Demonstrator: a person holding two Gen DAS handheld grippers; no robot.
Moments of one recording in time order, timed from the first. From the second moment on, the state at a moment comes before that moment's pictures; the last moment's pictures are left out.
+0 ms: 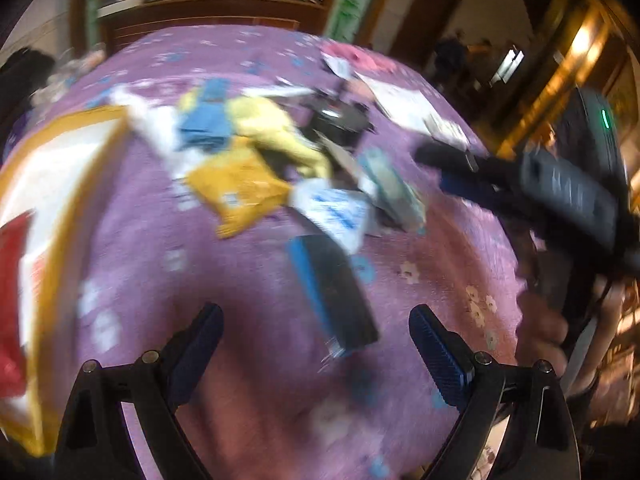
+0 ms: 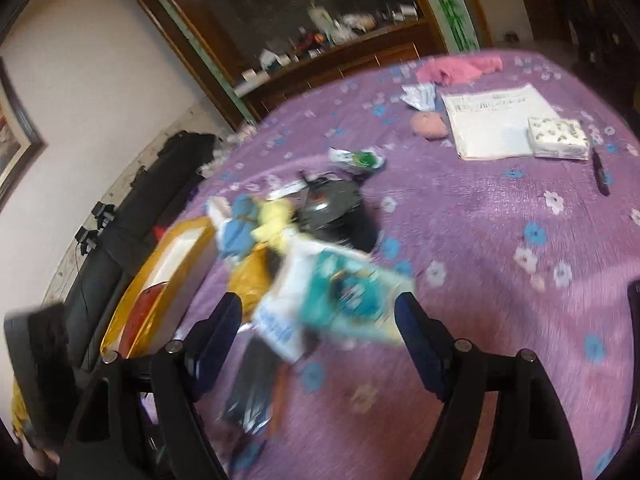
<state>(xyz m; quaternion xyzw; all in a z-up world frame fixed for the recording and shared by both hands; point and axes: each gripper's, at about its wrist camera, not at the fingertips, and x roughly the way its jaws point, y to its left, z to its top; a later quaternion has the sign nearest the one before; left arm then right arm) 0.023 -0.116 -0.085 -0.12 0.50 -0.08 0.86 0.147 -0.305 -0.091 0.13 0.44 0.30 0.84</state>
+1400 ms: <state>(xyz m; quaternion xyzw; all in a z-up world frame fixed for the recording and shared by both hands) -0.017 -0.061 -0.086 -0.20 0.46 -0.02 0.86 0.075 -0.282 -0.109 0.13 0.44 0.34 0.82</state>
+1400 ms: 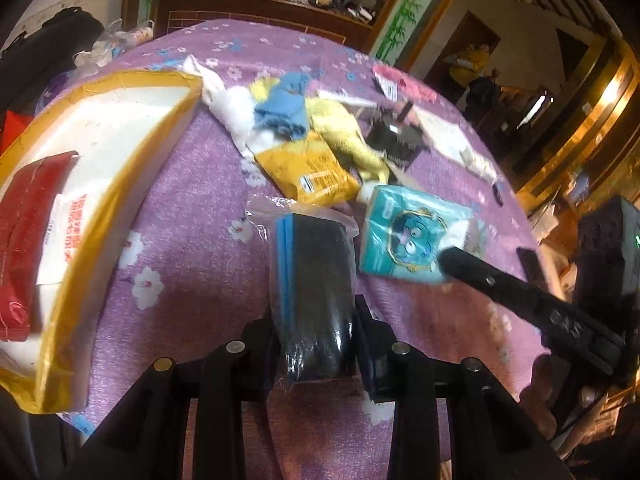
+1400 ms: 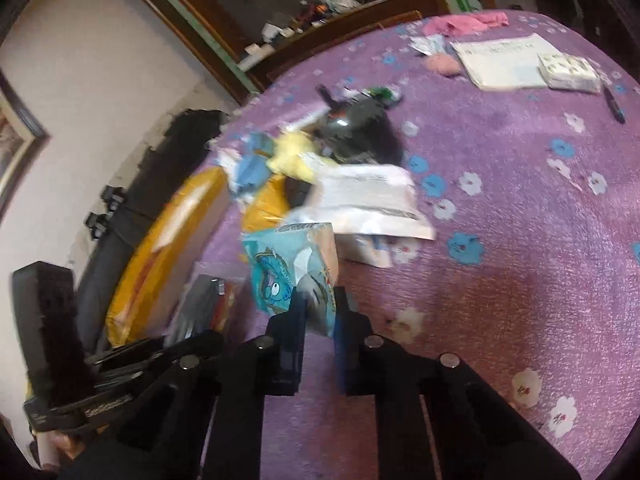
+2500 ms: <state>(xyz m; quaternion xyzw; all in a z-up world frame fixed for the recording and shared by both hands) -0.008 0.155 -0.073 -0.27 0.41 0.18 0.85 0.103 -0.058 -0.085 0.11 0.45 0.48 0.74</state>
